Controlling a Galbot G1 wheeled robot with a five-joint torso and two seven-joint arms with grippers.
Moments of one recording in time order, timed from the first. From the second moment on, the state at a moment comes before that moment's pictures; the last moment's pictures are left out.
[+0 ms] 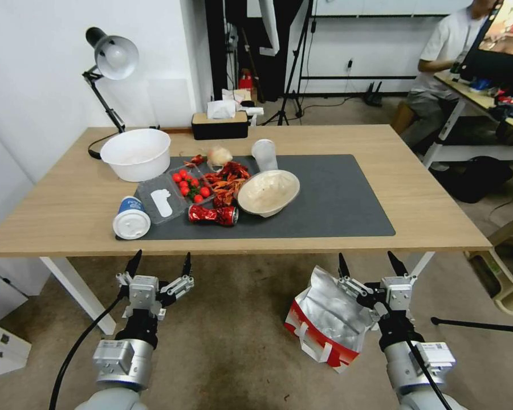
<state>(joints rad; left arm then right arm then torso) 1.81 -1.50 -0.46 -2.34 -0.07 0.07 -0.05 -1.80 1.50 0.56 2.33 0.03 -0.09 -0.04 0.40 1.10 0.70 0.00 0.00</state>
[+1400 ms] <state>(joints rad) 1.84 -1.51 -0.35 -2.40 -0.23 0.05 -0.15 -1.79 1.51 0.57 2.39 0.07 -0.21 -0.12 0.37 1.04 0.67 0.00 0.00</state>
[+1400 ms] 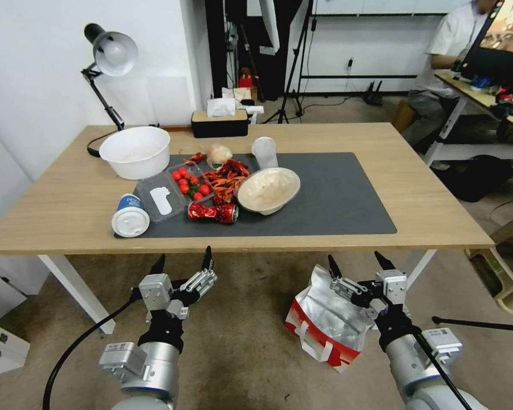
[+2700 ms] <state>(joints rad) 1.84 -1.51 -0.36 -2.41 -0.22 0.06 -0.14 -1.79 1.51 0.57 2.38 0.08 -0.21 -0.12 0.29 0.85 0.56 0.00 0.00</state>
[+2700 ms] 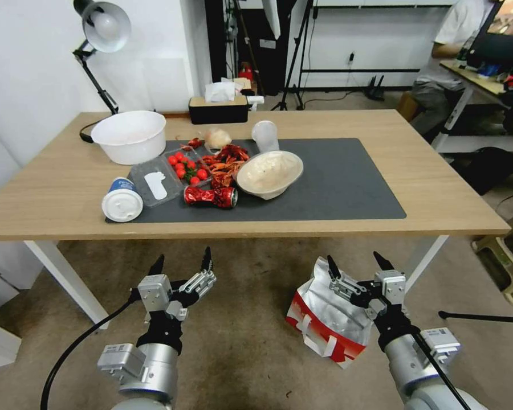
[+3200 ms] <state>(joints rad) 1.84 -1.51 -0.36 -2.41 -0.21 0.06 -0.14 -1.79 1.51 0.57 2.38 0.08 -0.21 -0.12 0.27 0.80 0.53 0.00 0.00</state>
